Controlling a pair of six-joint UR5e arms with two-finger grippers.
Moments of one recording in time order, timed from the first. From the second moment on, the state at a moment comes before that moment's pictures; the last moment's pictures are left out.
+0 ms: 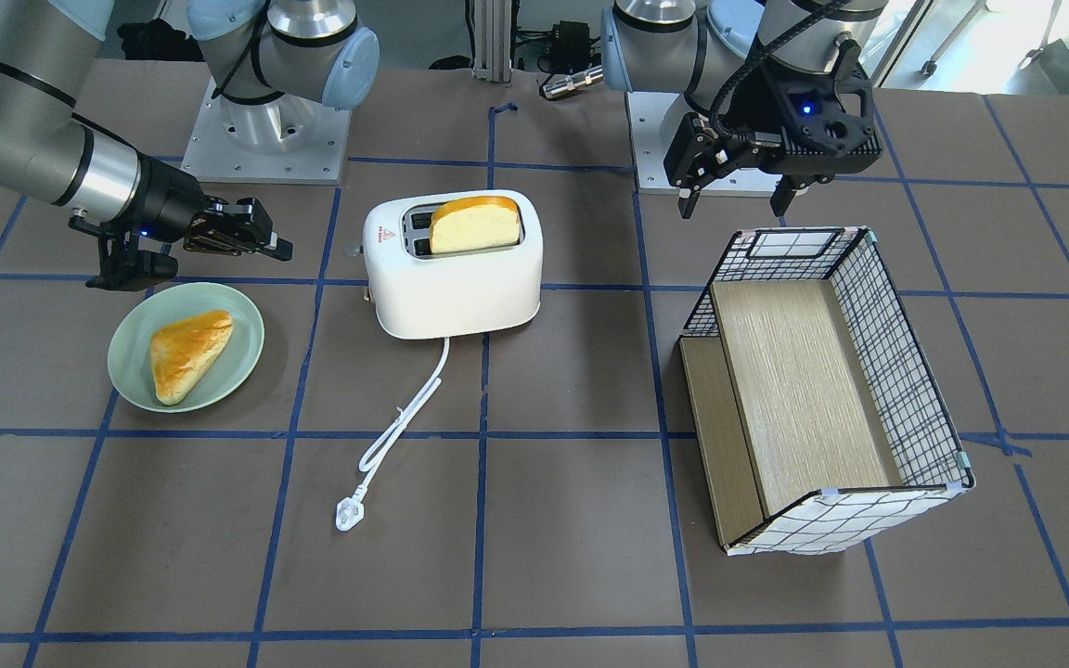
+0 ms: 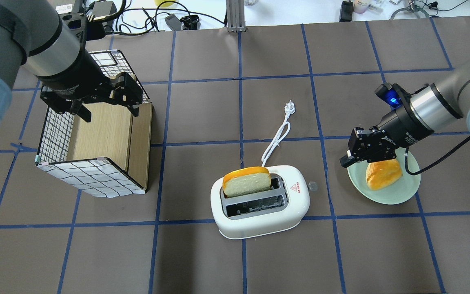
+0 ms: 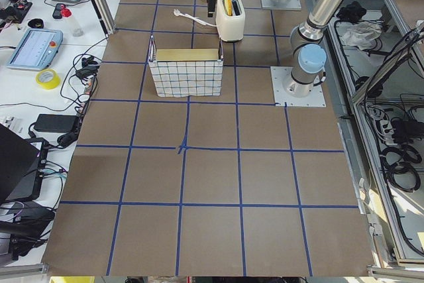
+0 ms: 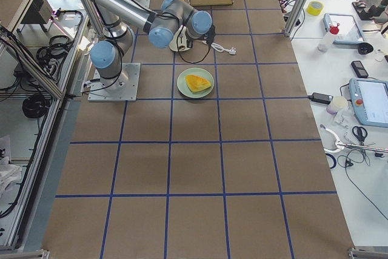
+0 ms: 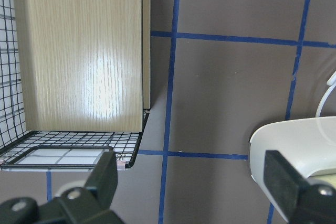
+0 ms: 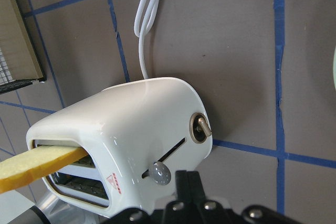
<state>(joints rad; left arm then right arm) -1.58 -1.46 -1.67 -1.53 1.56 -0.10 1.21 -1.62 2.04 -1.52 -1.02 -0.42</state>
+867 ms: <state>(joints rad) -1.58 -1.46 -1.67 -1.53 1.56 -0.10 1.20 -1.62 2.16 -1.51 -0.90 -0.50</state>
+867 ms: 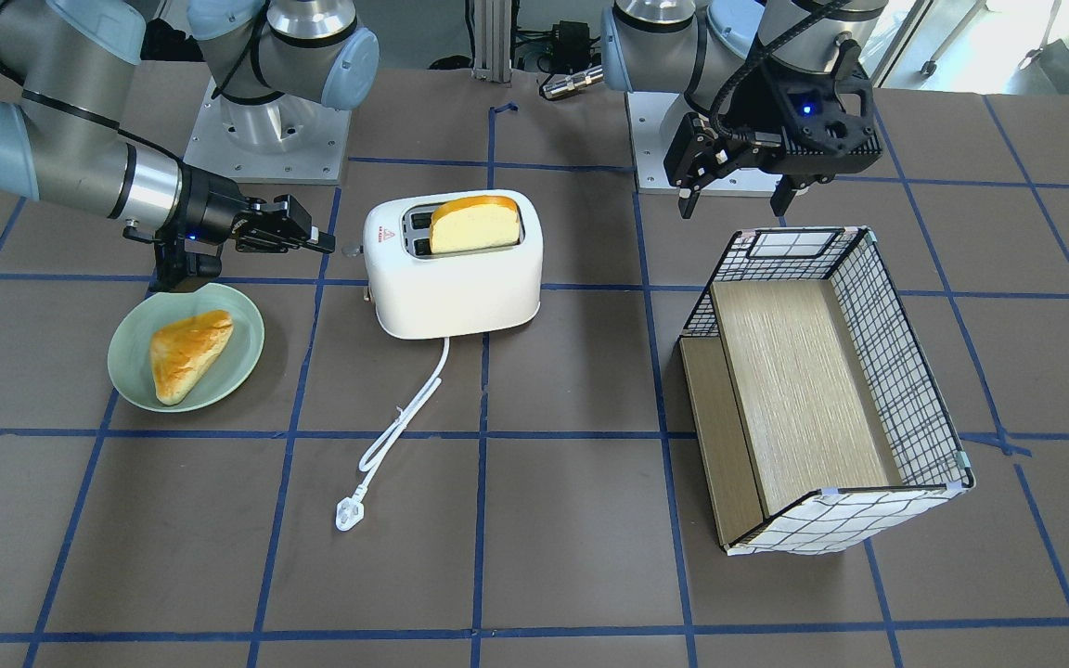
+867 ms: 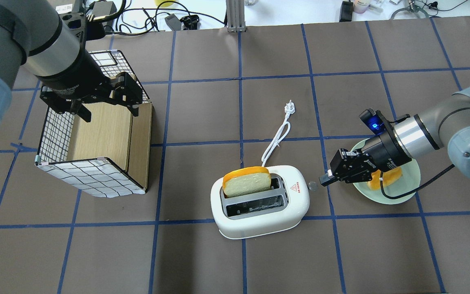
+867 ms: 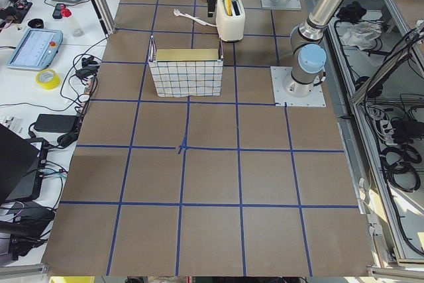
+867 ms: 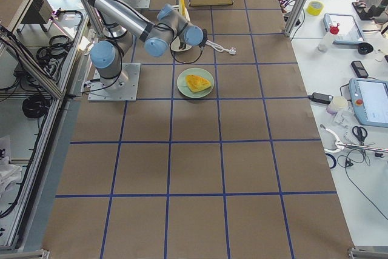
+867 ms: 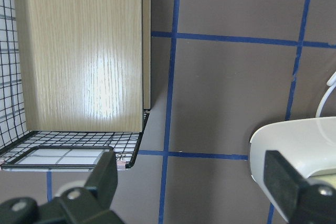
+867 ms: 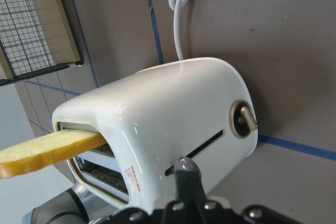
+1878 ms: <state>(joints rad) -1.58 -1.46 -1.67 -1.53 1.56 -0.10 1.21 -1.61 2.17 -1.50 -0.87 -0.53</state>
